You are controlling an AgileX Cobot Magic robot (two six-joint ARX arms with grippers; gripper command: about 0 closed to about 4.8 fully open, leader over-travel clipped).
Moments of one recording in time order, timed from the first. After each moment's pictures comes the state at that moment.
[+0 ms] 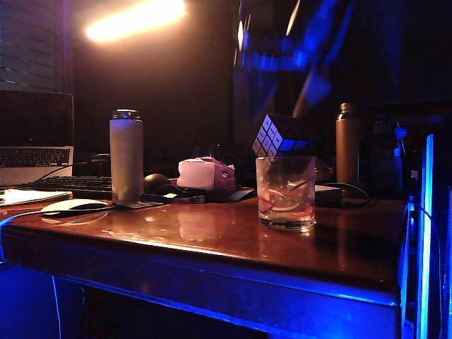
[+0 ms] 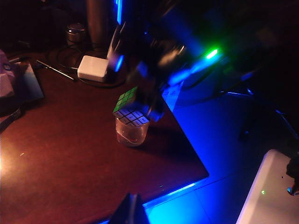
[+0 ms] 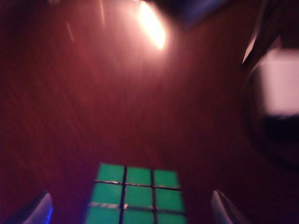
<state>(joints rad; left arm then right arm) -0.19 1.03 1.47 -0.99 0.73 0.28 0.52 1.63 1.45 -0.60 0.05 -0.05</state>
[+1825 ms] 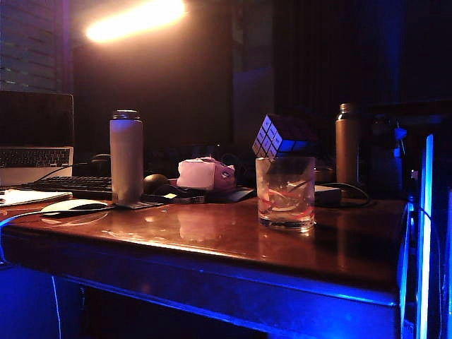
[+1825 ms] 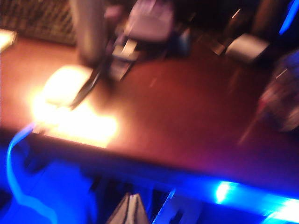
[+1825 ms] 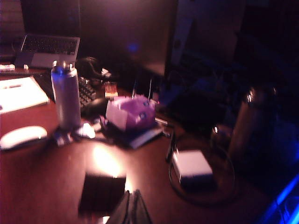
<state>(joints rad) -0.19 0.24 0.27 -0.29 0.14 -0.04 0.53 0.48 0.57 -0.07 0.16 -0.08</state>
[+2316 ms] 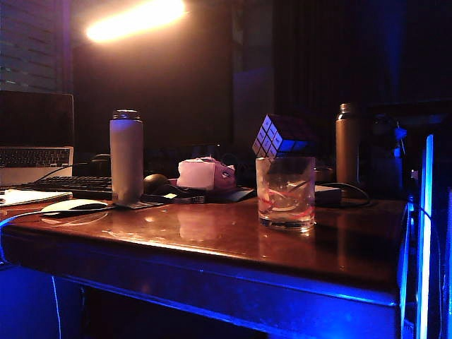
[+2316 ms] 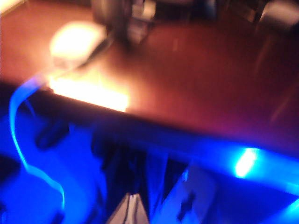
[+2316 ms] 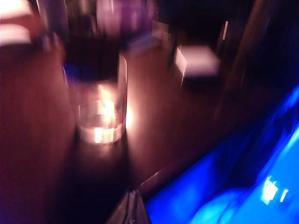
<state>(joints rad) -0.19 0.24 0.06 -0.14 0.08 -0.04 0.53 0.22 0.20 -0.21 0.19 -0.03</state>
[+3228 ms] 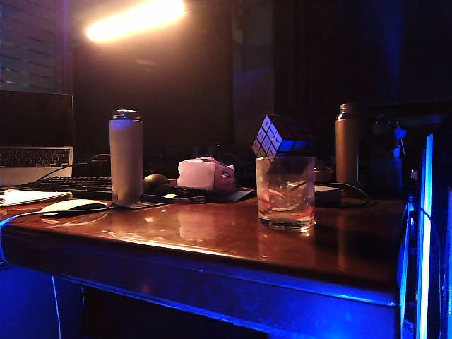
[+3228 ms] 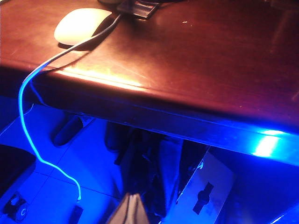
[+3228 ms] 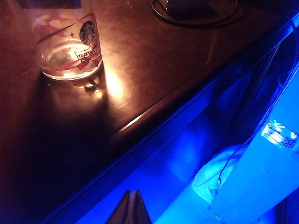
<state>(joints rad) -0.19 0.24 0.01 -0.11 0.05 0.03 0.53 0.20 0.02 -0.16 0.27 0.08</state>
